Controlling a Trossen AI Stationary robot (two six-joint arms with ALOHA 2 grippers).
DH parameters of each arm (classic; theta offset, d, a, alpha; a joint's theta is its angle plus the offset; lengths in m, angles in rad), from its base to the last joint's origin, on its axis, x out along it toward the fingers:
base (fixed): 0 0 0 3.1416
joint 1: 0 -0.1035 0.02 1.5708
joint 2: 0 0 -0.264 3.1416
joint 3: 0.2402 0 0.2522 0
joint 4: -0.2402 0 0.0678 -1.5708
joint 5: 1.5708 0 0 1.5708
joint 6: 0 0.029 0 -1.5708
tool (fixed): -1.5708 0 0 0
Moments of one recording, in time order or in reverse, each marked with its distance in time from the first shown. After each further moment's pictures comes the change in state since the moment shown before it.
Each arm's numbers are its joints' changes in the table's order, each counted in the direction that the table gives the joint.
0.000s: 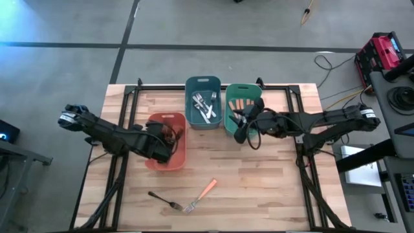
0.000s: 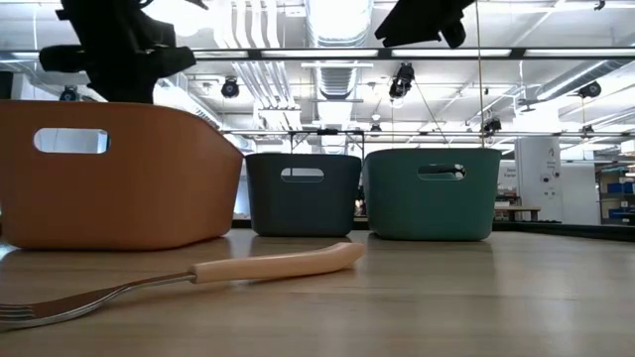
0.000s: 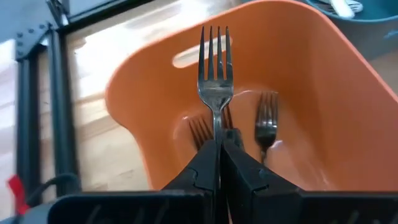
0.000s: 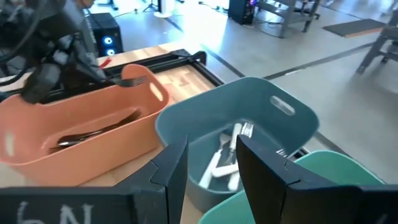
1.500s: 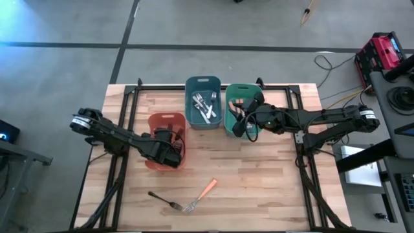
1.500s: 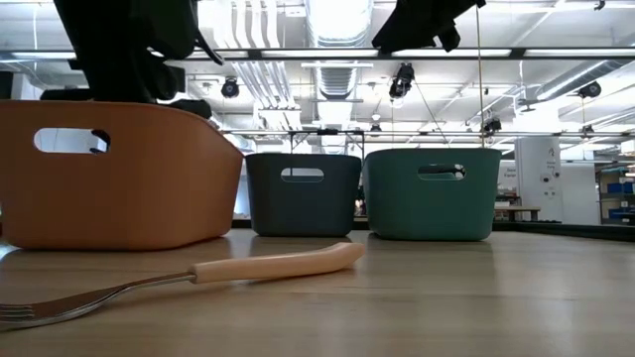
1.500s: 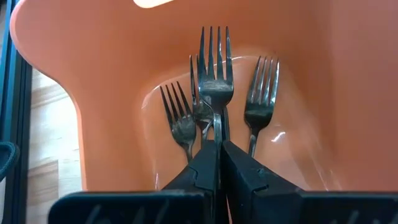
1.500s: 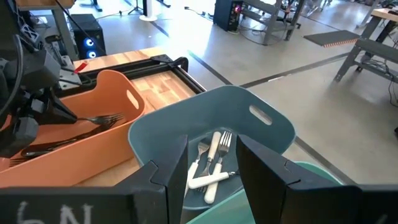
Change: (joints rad) left arm -0.010 0.186 -0.072 0.203 -0.051 -0.093; right arm 0.075 0.008 -0.003 0.046 0.000 -0.080
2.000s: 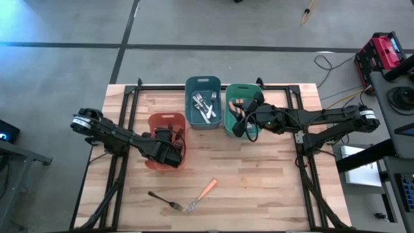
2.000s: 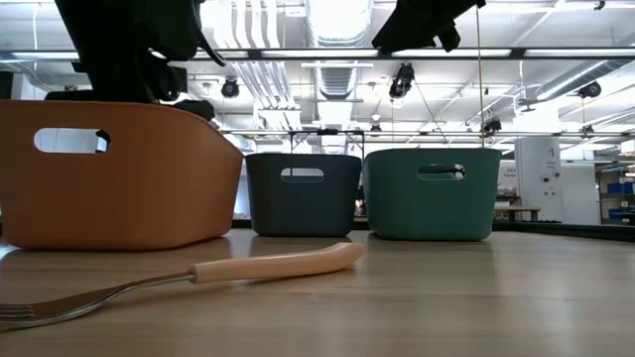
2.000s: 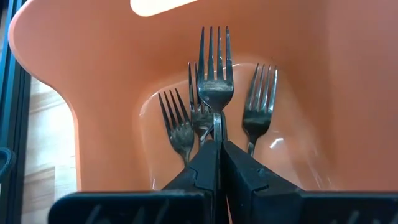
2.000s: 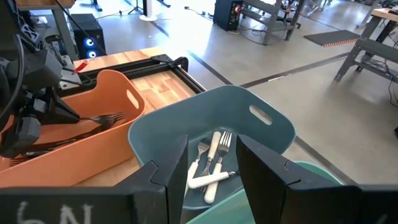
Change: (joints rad) left arm -0.008 0.009 0.000 0.011 0.024 0.001; right arm 0.000 0.000 0.000 -0.001 0.000 0.000
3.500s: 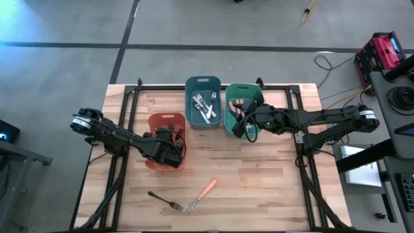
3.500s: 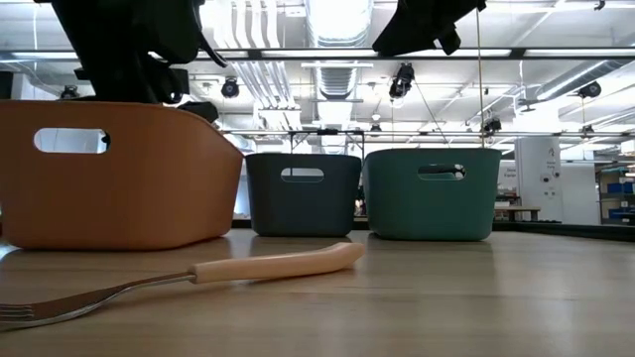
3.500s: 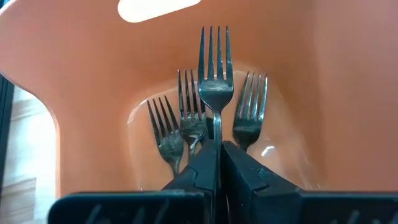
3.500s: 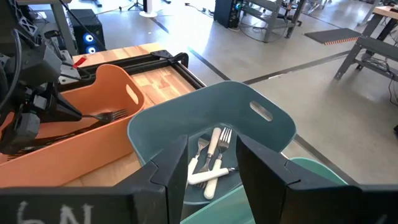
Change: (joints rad) left arm 0.000 -0.001 -0.027 0.067 0.039 0.010; right arm 0.000 0.002 -0.011 -0.001 0.003 0.001
